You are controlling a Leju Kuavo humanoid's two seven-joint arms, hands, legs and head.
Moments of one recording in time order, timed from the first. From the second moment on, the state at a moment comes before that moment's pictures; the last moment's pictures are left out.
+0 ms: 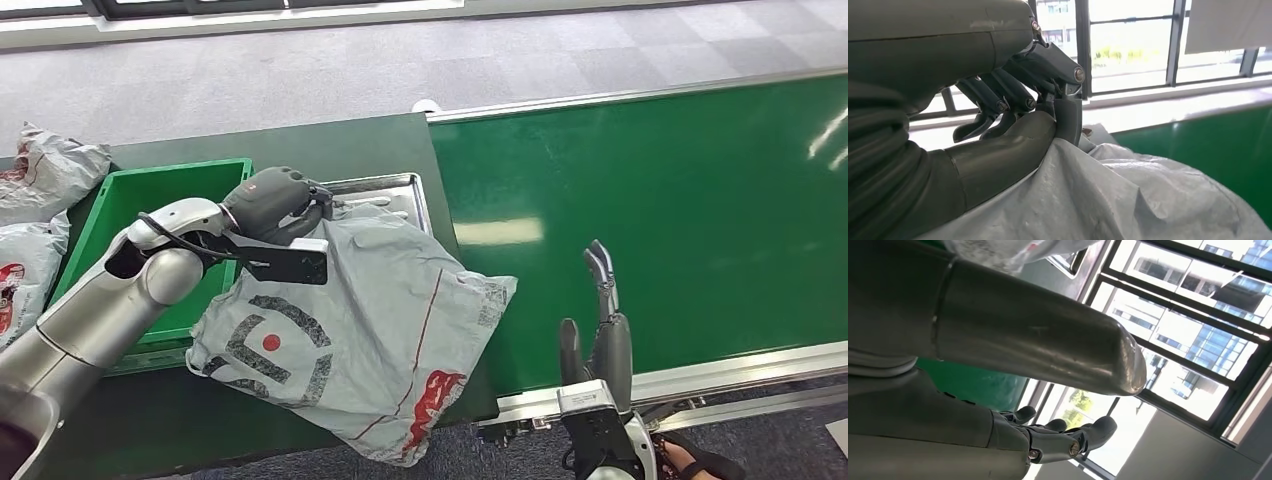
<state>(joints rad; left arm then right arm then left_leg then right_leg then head) -0.88 0.39 -0.79 -1.22 -0.46 -0.27 -0.14 0.15 0.02 0.23 -1.78 0.40 -0.37 -0.43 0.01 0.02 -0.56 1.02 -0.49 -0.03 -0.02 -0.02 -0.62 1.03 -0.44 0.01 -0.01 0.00</state>
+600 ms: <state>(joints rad) -1.17 0.42 -0.59 -1.17 -0.65 -0.04 0.02 0.19 0.02 0.20 -1.83 0.40 -0.36 -0.41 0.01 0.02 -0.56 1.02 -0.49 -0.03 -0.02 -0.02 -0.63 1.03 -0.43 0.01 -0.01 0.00</state>
